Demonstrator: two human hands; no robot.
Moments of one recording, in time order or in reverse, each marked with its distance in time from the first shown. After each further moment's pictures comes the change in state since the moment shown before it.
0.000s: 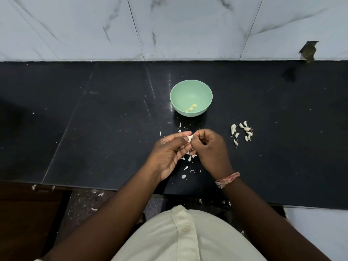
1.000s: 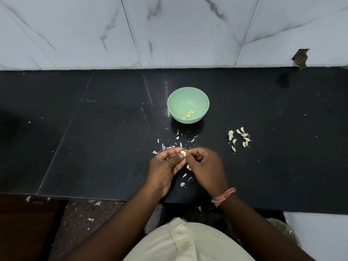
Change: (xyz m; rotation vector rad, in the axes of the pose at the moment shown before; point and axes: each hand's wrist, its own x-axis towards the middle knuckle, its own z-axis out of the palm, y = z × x) left_hand 0.002 -0.029 -0.017 -0.061 0.151 0.062; right_hand -0.014 0.022 0.007 -0.189 -0.007 0.068
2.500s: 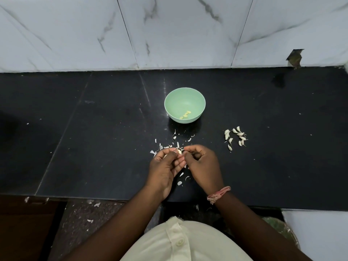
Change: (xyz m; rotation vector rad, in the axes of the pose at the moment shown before) left_hand -0.012 -0.002 0.014 -0.001 0.053 -0.020; right_hand 0.000 0.003 0.002 0.097 0.060 -0.008
